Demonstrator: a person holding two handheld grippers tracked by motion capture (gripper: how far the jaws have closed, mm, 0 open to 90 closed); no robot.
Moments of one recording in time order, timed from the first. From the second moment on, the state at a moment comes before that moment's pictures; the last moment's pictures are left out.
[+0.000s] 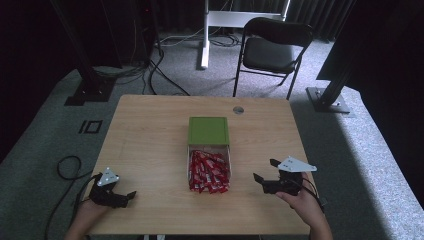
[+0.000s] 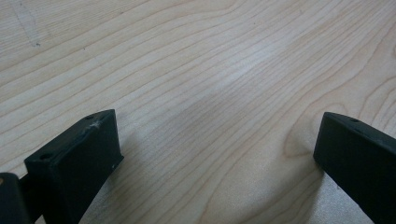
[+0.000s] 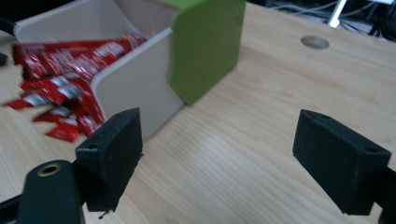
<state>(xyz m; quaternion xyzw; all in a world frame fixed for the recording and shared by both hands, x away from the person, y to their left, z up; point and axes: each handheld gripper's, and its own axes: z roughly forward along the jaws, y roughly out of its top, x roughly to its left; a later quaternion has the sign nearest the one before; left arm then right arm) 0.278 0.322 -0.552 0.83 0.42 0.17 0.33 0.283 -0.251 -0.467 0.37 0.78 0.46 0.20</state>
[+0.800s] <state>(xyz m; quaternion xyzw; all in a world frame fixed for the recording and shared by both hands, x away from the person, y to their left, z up) 0.278 0.322 -0.553 0.83 0.42 0.17 0.33 0.293 -0.197 -0.440 0.32 0.79 0.49 0.19</state>
